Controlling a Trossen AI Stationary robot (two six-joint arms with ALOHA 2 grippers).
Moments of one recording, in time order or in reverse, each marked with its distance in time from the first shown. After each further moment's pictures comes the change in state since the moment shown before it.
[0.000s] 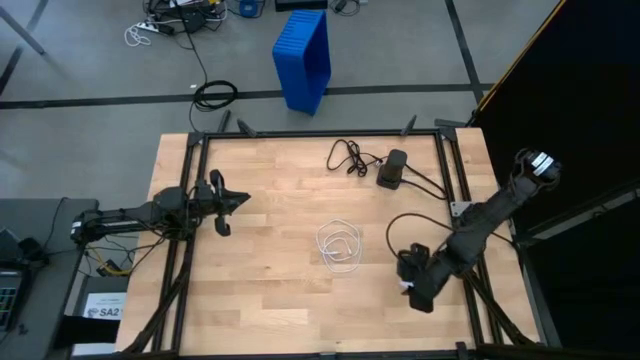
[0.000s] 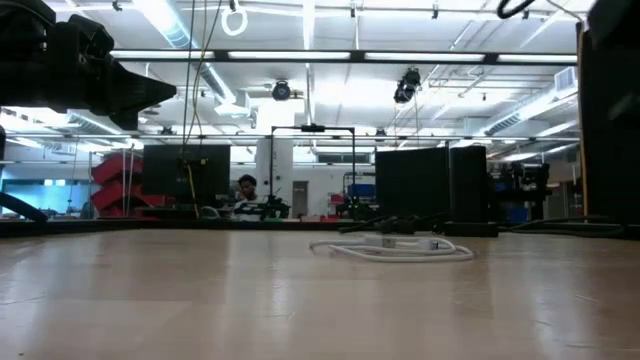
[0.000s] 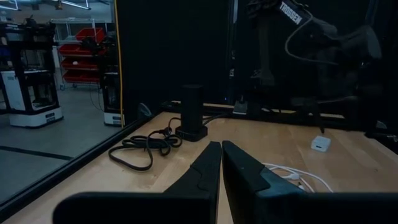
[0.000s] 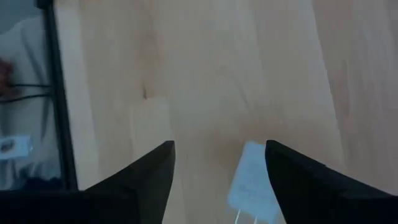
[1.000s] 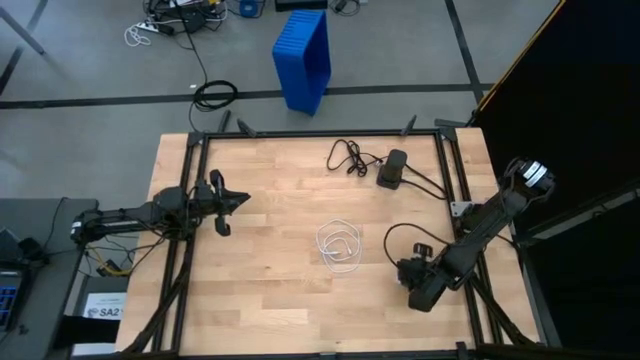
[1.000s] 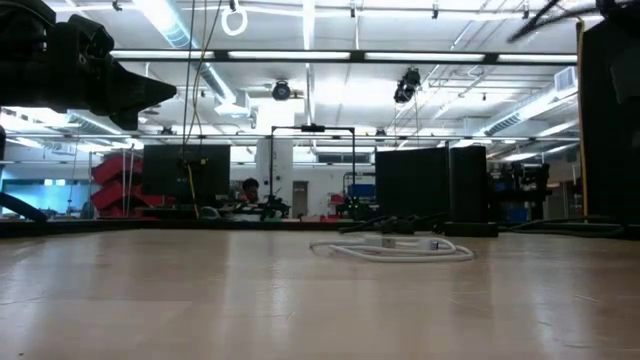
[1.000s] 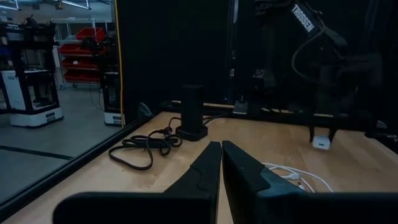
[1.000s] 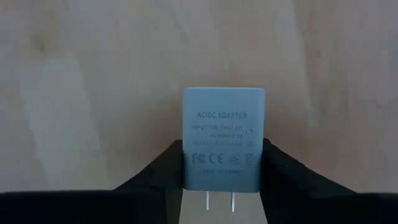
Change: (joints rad) left arm 0.000 0.000 0.000 0.000 0.000 0.000; right arm 0.007 0.130 -0.003 -0.031 0.115 -0.036
